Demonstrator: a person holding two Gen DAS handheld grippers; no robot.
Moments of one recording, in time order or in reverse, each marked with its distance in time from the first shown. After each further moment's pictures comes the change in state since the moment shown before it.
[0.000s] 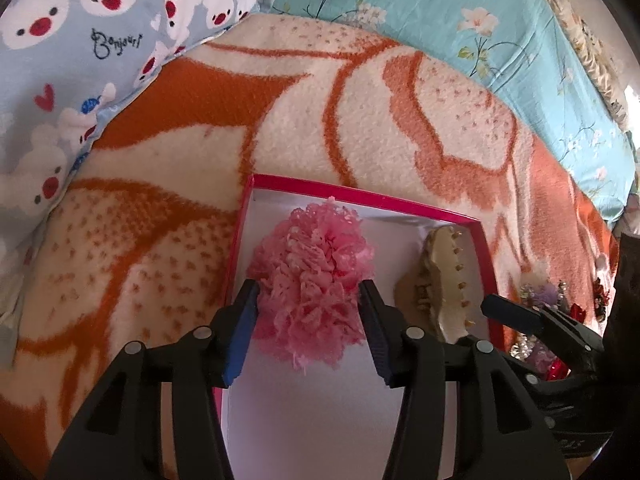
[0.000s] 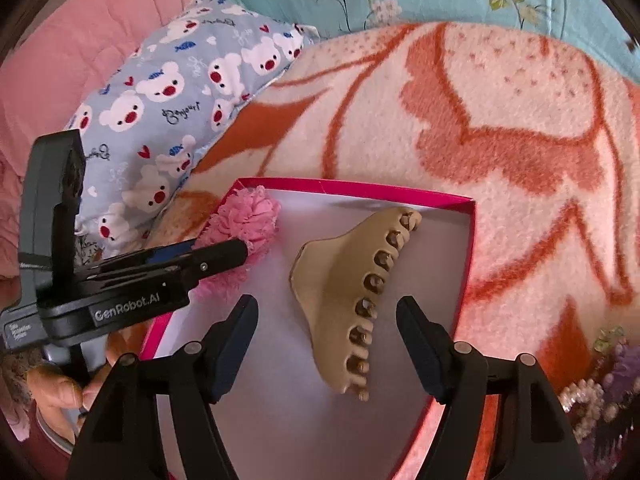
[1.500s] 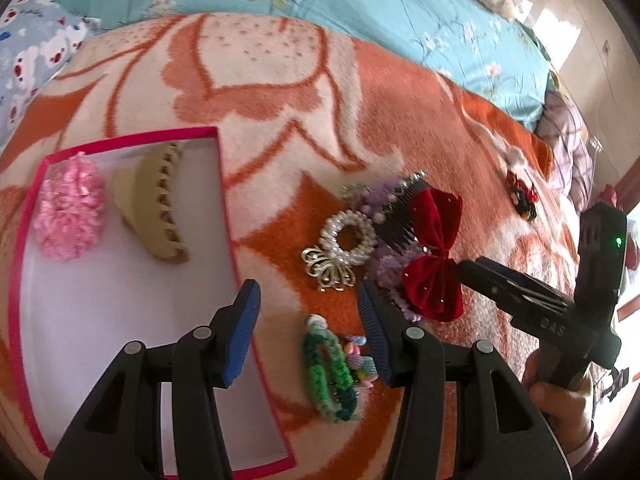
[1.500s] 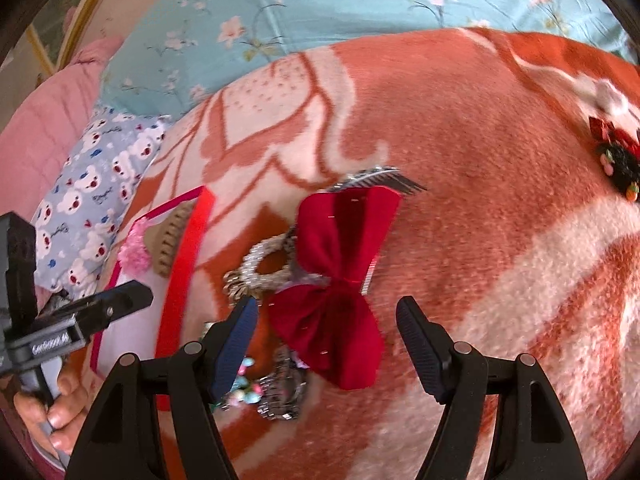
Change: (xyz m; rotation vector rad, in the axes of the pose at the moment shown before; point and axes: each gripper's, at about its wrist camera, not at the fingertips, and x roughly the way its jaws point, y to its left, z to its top) left arm -0.032 -0.183 -0.086 0.264 0.080 -0.206; right arm -0.165 -0.160 -0.131 0.346 -0.153 -0.230
